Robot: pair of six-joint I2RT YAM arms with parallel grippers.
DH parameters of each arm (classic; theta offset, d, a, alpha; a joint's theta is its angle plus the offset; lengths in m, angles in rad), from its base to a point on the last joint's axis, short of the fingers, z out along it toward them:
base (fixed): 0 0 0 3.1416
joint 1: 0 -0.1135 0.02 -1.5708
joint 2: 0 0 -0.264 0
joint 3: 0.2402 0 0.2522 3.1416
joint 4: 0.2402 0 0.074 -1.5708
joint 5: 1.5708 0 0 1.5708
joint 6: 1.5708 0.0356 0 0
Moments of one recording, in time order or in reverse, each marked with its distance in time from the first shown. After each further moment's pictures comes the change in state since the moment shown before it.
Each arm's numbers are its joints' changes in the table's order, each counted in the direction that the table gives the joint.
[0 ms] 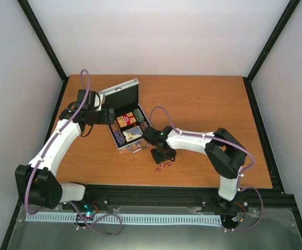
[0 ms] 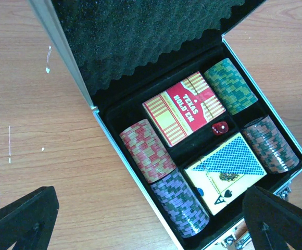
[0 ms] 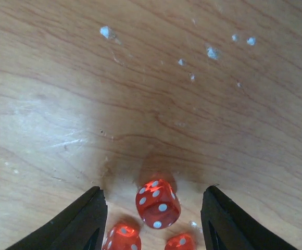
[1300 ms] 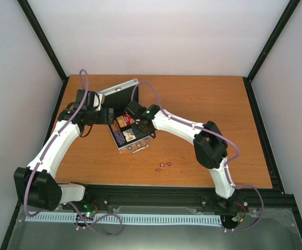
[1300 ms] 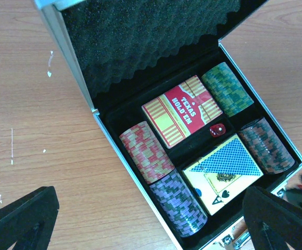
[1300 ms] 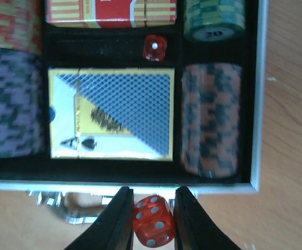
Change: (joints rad) left arm 0.000 0.020 0.000 0.001 0.000 0.000; right arm 0.029 -0.205 0.559 0.075 0.061 -0.090
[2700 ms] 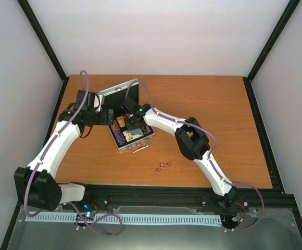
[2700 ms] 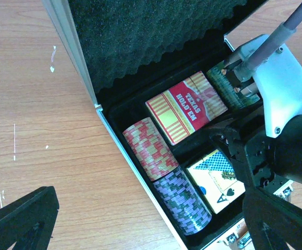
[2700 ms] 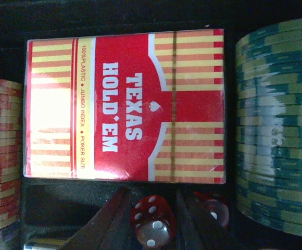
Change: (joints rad) left arm 0.000 0.005 -0.012 0.000 -0.012 0.000; right arm 0.069 -0.365 0.271 -0.221 -0.063 -0.038
